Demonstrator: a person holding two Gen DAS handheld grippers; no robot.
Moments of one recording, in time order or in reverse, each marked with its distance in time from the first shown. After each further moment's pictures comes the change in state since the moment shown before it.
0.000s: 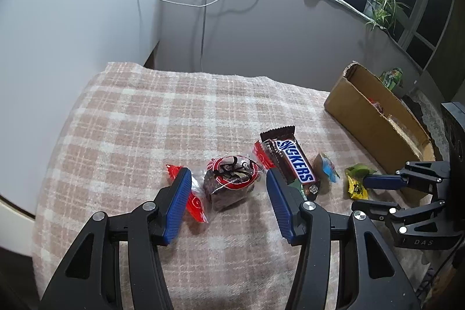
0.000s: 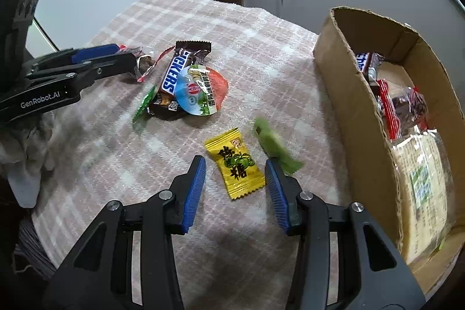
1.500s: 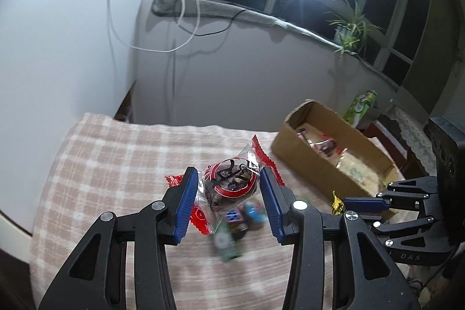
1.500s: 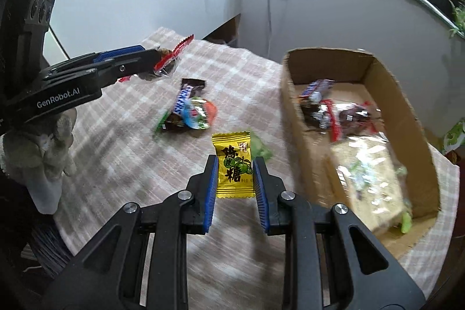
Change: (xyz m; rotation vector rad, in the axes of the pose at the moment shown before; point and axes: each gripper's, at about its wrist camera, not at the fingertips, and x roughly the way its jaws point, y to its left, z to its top) left arm -0.044 -0.049 0.026 0.032 -0.158 -0.097; right arm -0.091 -0.024 -0.019 0.033 -0.138 -0.002
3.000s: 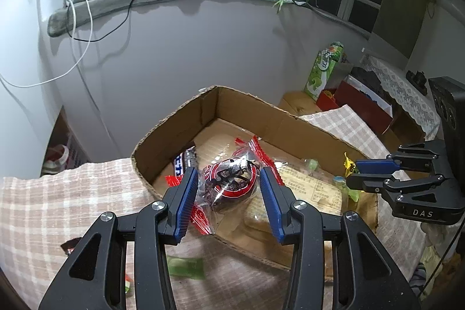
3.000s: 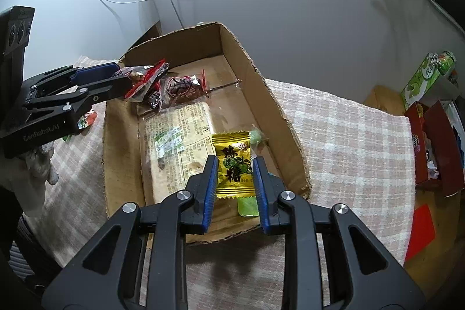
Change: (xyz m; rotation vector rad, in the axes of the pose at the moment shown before) left arm 0.100 -0.159 0.032 0.237 0.142 -0.089; right arm -0.036 -0.180 -0.043 0.210 0.008 -0.121
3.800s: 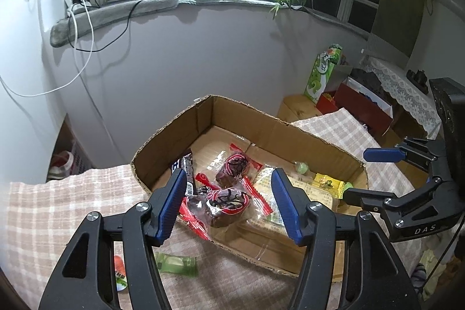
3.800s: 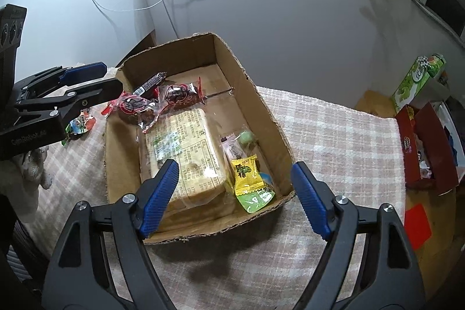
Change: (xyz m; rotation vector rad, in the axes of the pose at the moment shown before) left arm -0.015 -0.013 0.003 0.011 -0.024 0.025; right arm -0.015 0.004 -0.005 0.011 -0.048 -0.041
